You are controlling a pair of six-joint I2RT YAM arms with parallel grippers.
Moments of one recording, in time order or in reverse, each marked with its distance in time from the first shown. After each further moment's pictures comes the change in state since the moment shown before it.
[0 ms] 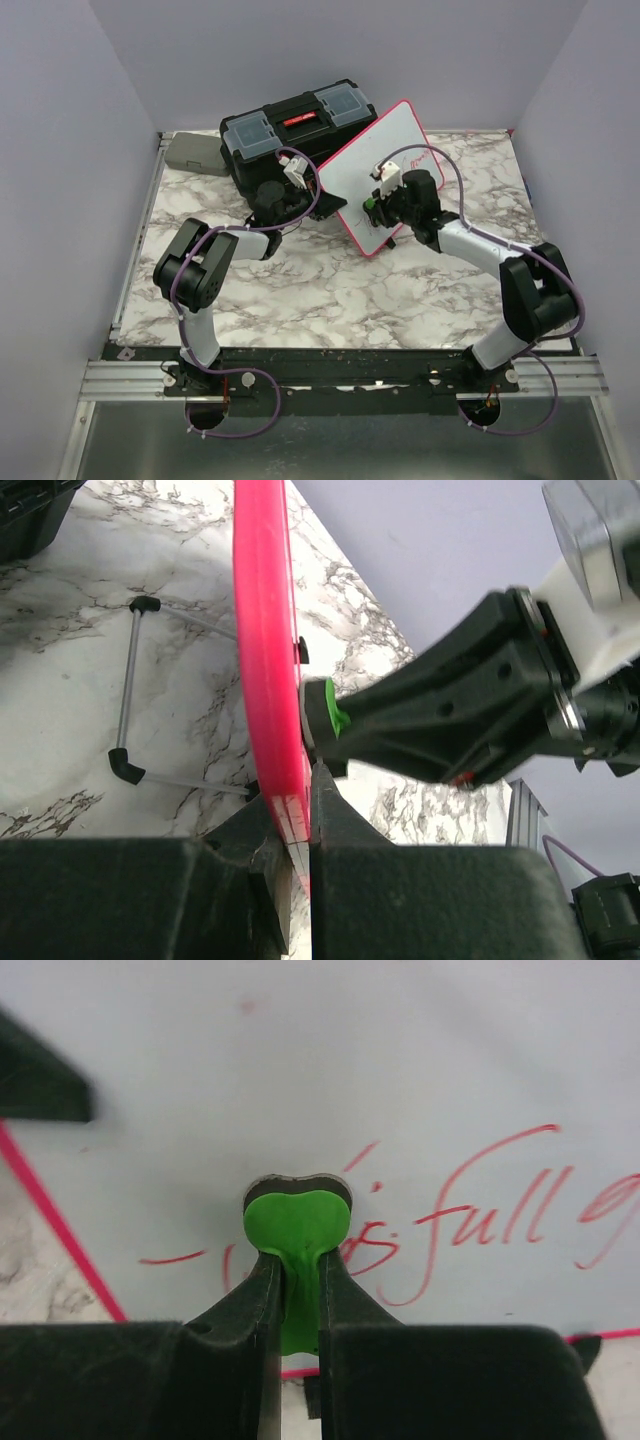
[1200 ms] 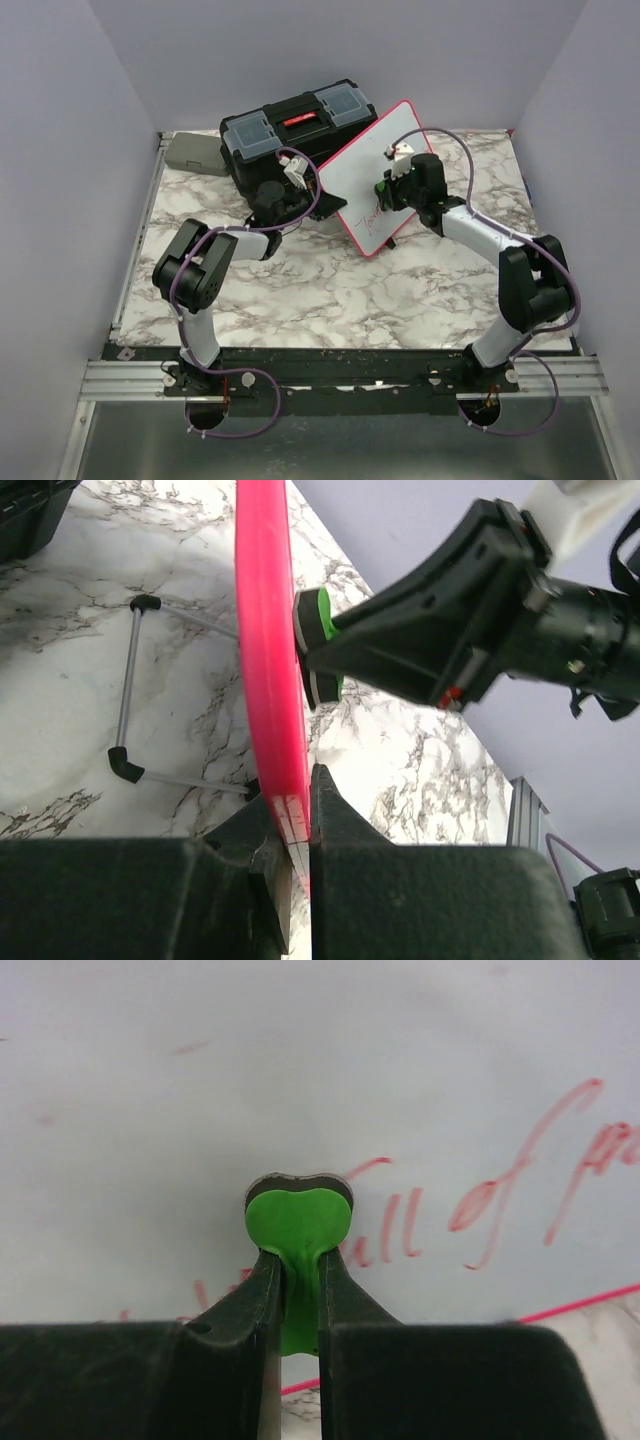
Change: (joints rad) left arm -0.001 -0.006 -0.002 -0.008 -0.003 0.004; right arm -0.061 0.060 0.138 -0.066 0.063 0.090
